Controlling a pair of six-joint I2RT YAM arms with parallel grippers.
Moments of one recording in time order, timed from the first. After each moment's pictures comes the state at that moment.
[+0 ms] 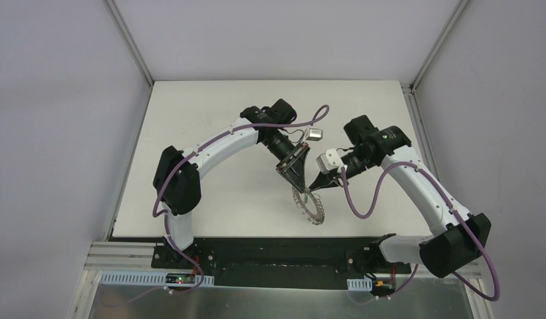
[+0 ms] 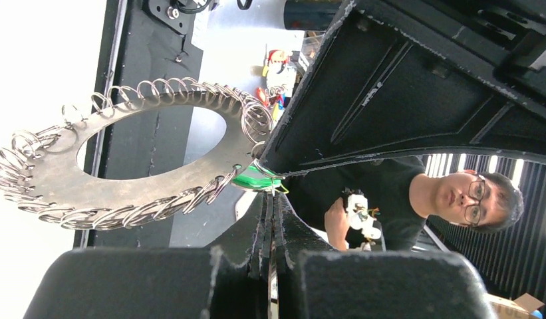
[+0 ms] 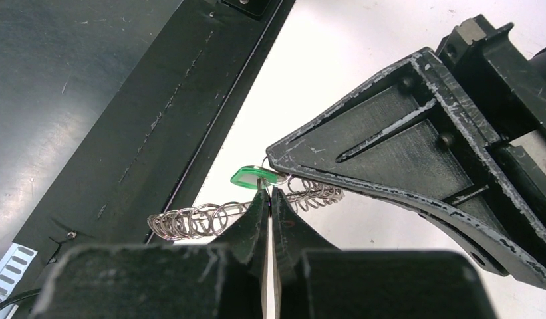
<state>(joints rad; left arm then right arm) -0.76 1.88 1.68 -1.01 1.21 -0.22 0.47 1.29 1.26 -1.35 -1.12 -1.53</state>
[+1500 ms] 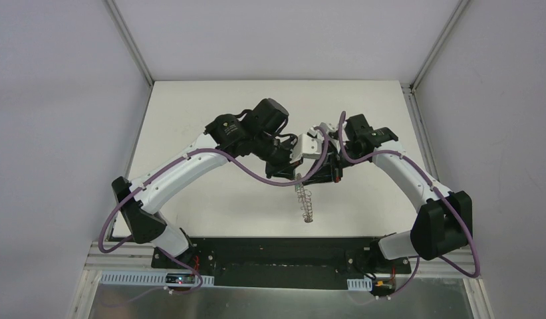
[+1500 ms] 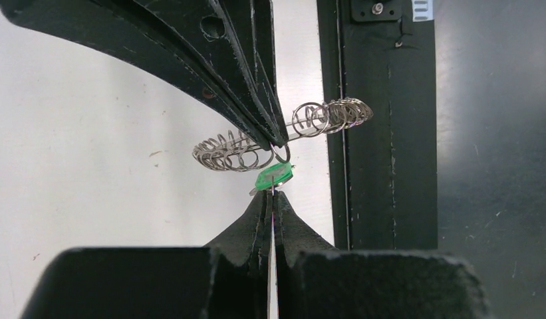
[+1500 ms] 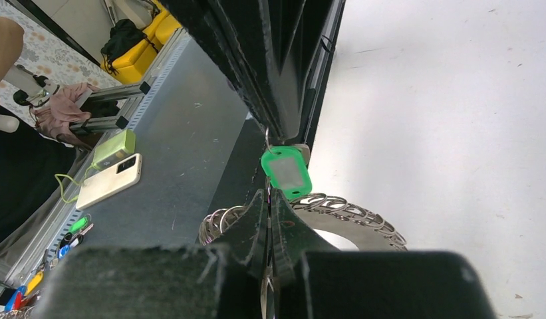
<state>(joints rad) -0.91 1.54 1.69 -1.02 0.54 0.49 0.38 1.41 1.13 -1.02 -1.50 -0.91</state>
